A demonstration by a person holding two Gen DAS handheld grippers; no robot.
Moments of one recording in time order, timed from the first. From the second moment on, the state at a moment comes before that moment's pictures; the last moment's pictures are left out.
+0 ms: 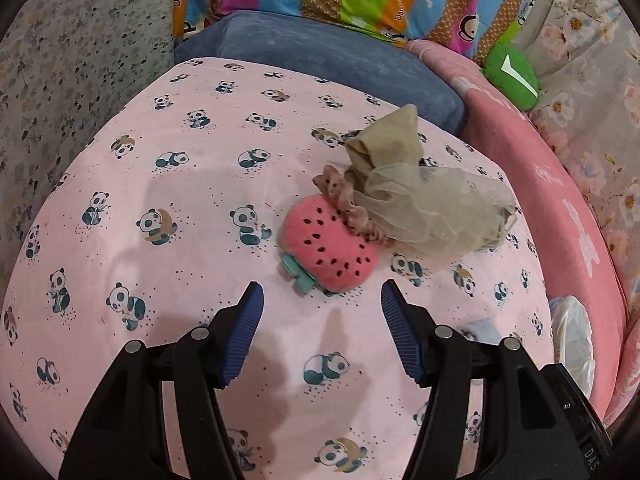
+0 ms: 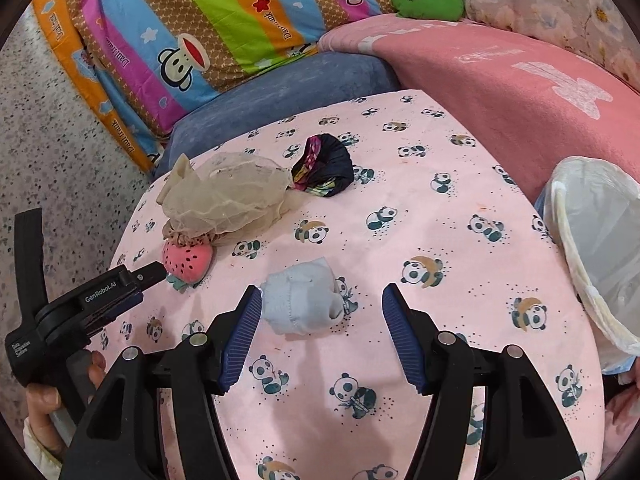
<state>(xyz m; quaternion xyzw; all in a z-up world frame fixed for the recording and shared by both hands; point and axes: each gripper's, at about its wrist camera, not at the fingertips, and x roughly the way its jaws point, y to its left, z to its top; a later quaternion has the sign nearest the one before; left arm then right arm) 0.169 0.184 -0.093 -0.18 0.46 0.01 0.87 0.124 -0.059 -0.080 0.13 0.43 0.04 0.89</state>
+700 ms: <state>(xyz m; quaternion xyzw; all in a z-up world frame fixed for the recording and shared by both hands) 0.211 0.174 -0.121 -0.17 0.47 -0.04 0.86 0.164 -0.036 -0.130 0.13 0.48 0.06 0.87</state>
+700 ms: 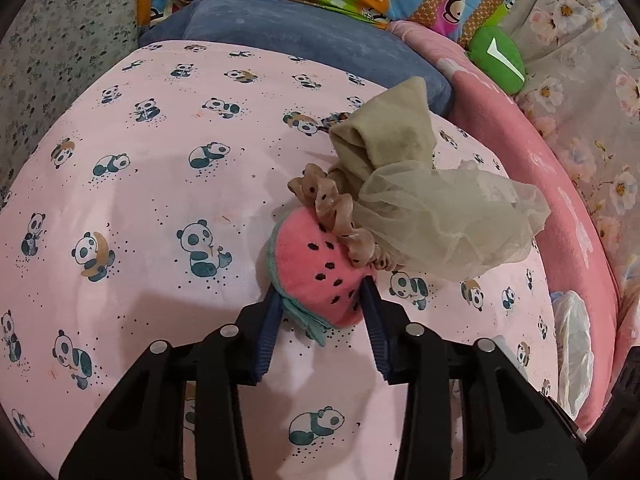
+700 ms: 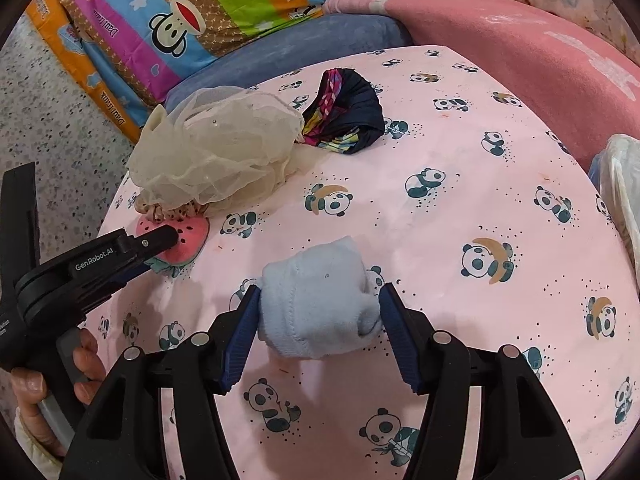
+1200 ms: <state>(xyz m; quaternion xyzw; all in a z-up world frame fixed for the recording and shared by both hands) 0.163 0.135 -0.073 -0.15 0.45 -0.07 0.88 0.125 -0.054 -0.084 0.14 0.43 0.06 0.89</state>
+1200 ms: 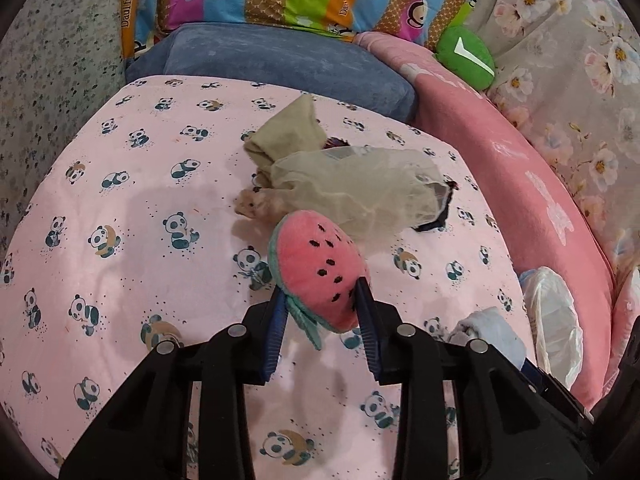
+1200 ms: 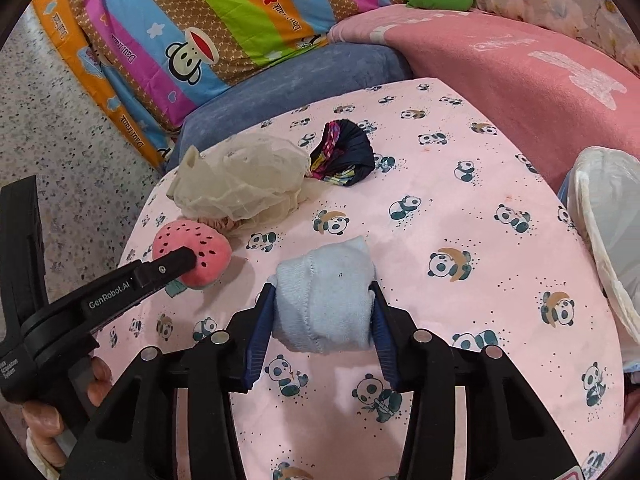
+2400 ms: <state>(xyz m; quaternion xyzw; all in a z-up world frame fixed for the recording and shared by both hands) 0.083 -0.096 0.003 -0.01 0.40 -0.24 0.88 0.004 -0.252 -0.015 0.25 0.30 -0.06 0.92</state>
